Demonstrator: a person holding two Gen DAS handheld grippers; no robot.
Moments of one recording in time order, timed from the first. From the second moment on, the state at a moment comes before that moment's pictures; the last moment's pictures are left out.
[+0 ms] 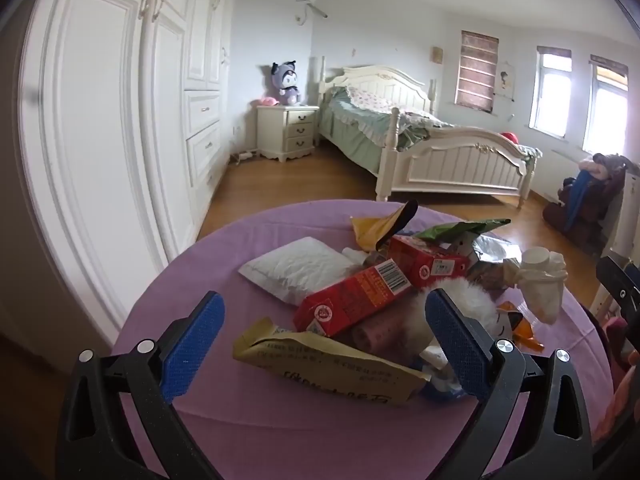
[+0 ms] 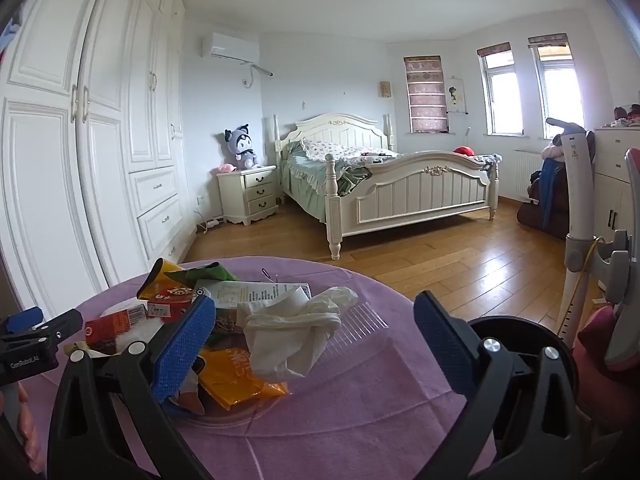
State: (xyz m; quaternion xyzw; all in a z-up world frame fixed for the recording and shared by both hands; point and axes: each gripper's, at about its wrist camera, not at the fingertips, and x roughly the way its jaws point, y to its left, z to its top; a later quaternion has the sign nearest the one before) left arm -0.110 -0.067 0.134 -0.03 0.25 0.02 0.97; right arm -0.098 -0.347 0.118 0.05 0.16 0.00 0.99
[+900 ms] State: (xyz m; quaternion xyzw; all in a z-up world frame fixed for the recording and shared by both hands) left arm -0.058 -0.022 0.128 -0.03 0.25 0.01 0.97; right arm -0.100 -0.349 0.119 0.05 0.16 -0.01 0.99
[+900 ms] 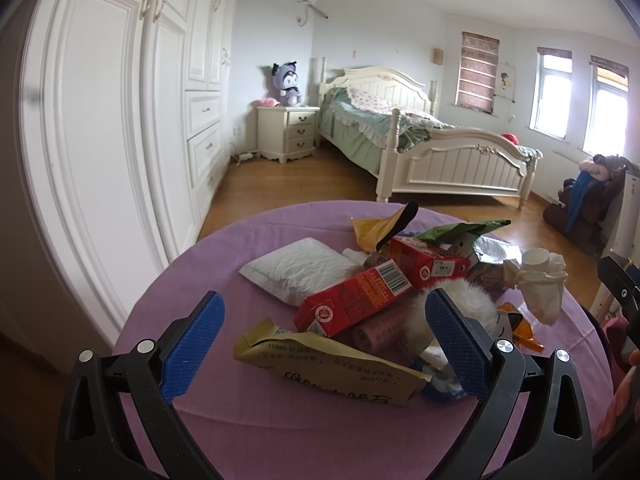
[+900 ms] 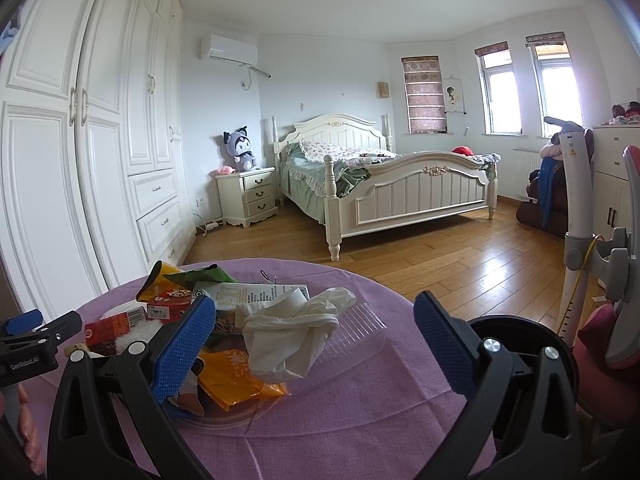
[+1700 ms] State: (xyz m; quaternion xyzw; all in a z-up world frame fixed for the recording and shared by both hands) left arm -0.058 -0.018 0.120 -0.03 0.26 0.01 0.97; right arm -0.104 -0.353 0.118 0.05 0.13 -0.01 0.99
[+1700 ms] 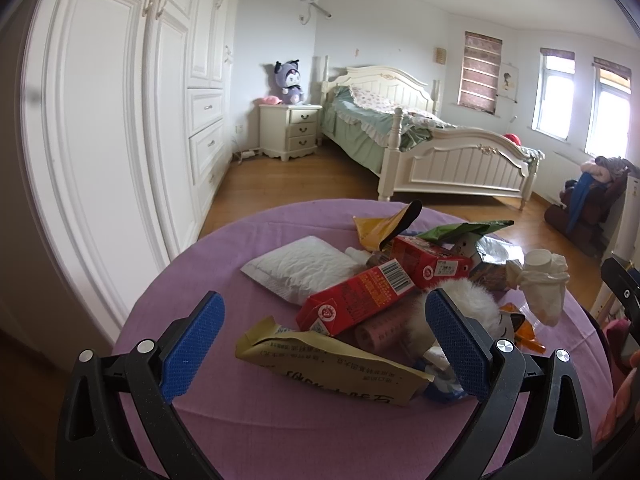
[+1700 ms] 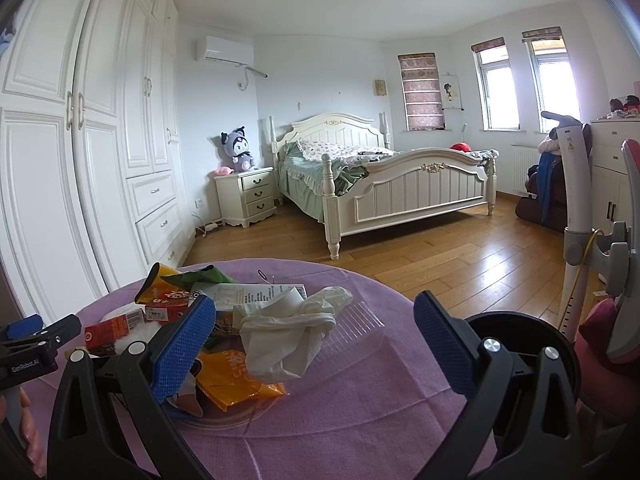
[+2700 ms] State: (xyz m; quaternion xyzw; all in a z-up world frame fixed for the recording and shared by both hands) left arm 0.031 -0.021 0.088 0.09 0.40 -0.23 0.88; right arm 0.119 -0.200 0.132 0.03 0.57 0.23 0.79
